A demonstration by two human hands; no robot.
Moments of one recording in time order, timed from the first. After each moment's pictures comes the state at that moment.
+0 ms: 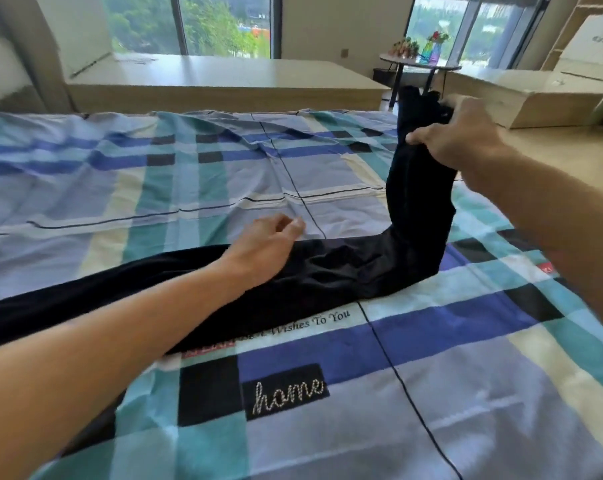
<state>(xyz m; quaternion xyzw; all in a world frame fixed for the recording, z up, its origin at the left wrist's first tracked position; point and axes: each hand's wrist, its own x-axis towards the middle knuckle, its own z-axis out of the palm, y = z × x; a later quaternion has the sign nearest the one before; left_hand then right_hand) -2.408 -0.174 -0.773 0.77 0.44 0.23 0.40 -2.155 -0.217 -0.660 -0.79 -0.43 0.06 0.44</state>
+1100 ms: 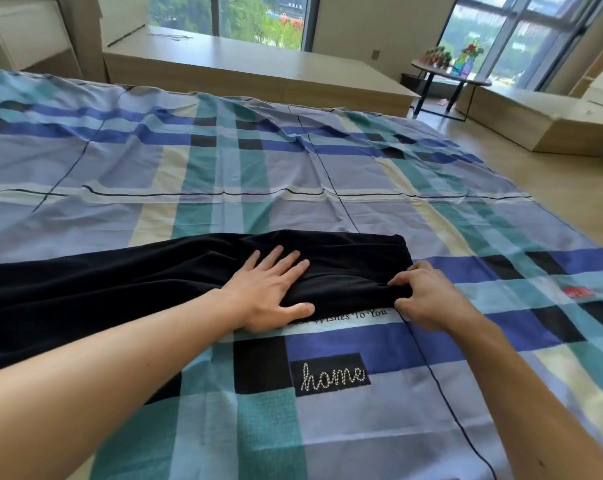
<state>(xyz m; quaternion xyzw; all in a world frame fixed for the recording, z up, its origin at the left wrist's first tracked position) -2.488 -0.161 -0.856 0.93 0.35 -0.06 0.10 -2.243 -0.283 -0.796 -0.84 -0.52 0.14 0.01</state>
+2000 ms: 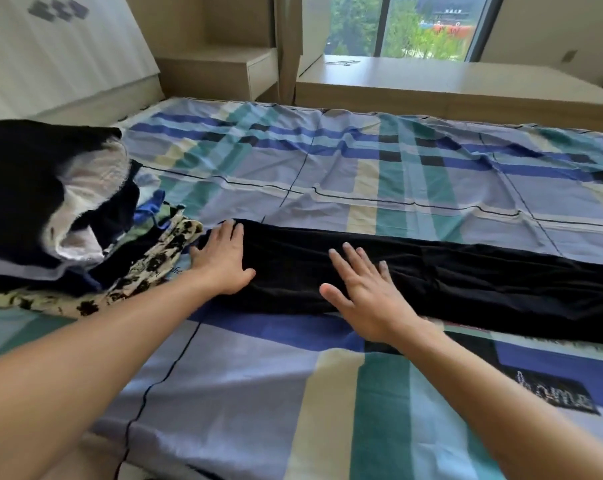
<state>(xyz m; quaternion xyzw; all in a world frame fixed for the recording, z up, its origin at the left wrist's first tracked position) -2.842 -0.182 -0.814 0.68 0.73 -0.03 0.05 -2.580 -0.226 -0.827 -0.57 -0.81 0.15 0.06</state>
